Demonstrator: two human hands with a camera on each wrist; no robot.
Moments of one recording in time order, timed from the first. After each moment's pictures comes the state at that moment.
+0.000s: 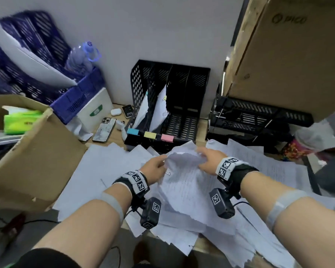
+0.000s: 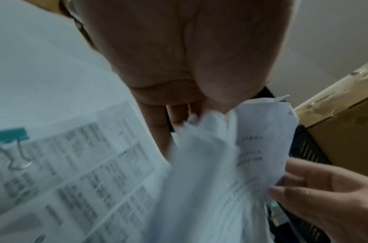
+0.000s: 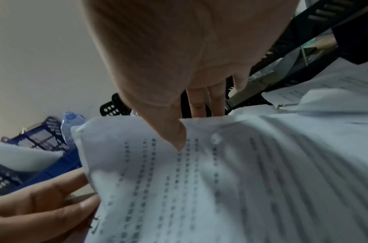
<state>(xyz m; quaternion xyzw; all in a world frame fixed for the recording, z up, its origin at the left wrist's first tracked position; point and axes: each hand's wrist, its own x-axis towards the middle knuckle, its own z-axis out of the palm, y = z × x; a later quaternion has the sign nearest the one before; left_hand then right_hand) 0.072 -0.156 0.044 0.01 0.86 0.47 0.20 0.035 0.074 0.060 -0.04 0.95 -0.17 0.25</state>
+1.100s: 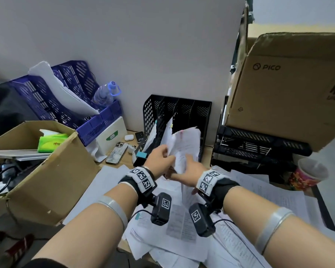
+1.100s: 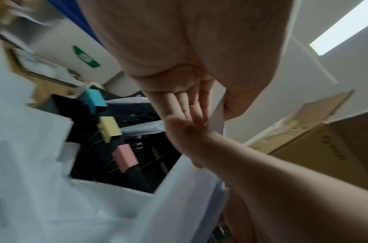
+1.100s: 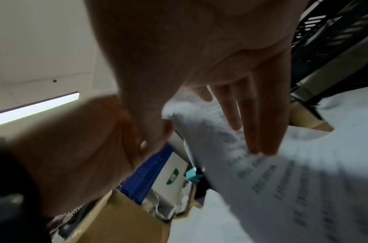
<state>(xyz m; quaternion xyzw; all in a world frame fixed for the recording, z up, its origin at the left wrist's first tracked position) 0.048 -0.135 0.134 -0.03 0.85 0.53 0.04 0.049 0.016 0.124 -0.05 0.92 -0.31 0.22</state>
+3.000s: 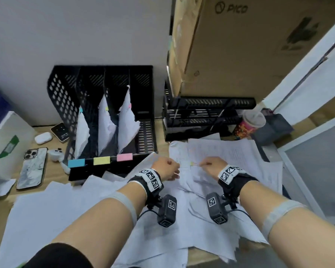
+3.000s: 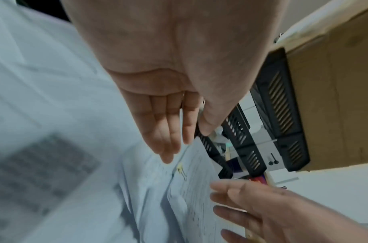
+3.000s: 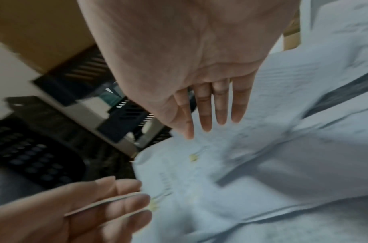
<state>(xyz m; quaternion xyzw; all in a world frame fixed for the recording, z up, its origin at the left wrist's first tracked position) -0.028 -0.025 -0.005 -0.01 0.74 0.53 0.42 0.037 0.170 0.005 0.27 0.89 -0.30 0.22</state>
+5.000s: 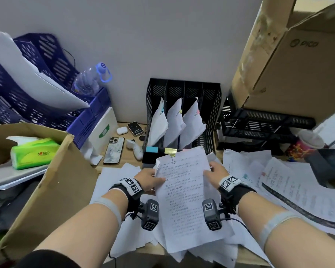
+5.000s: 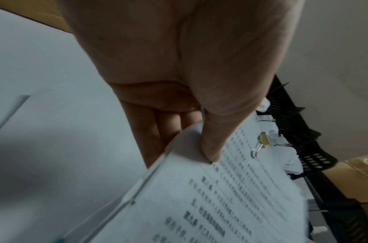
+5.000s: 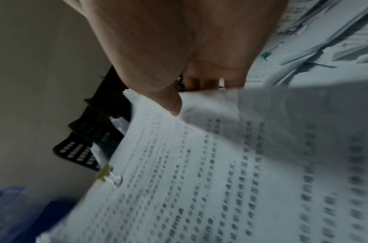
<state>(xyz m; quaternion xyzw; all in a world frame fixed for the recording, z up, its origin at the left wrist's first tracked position) 0.015 -0.304 0.019 -0.06 0.79 0.51 0.33 0.046 -0.042 0.038 0.22 0.87 -0.42 0.12</state>
